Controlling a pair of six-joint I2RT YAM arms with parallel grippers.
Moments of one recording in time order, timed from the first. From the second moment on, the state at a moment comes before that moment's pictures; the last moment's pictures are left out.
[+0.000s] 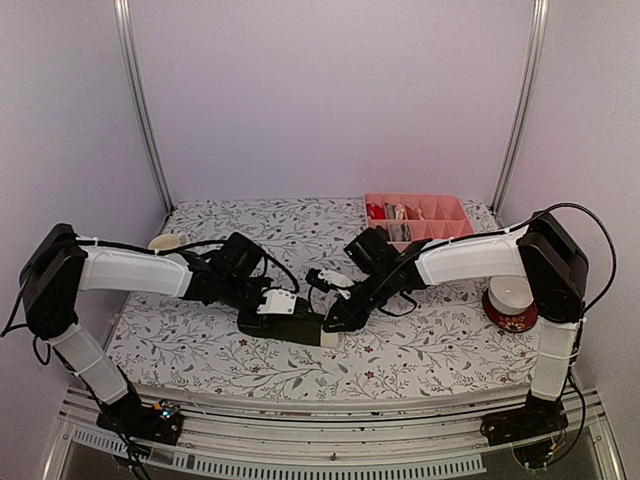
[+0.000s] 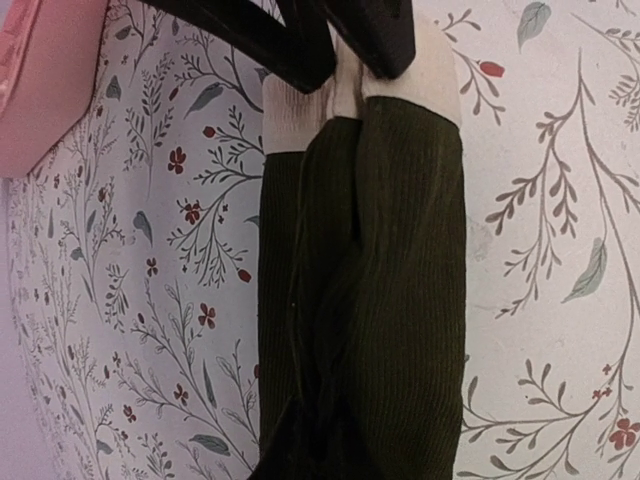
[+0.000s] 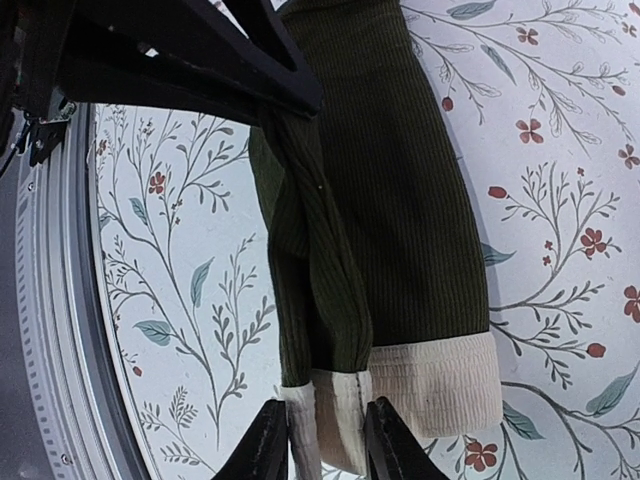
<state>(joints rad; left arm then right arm) -0.74 1.63 0.90 -0.22 0.18 1.04 0.88 1.96 1.30 -0.34 -0.46 -0.10</state>
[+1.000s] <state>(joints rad) -0.73 1.77 0.92 -0.13 0.11 1.02 0.88 2.07 1.37 -0.36 -0.26 -0.10</state>
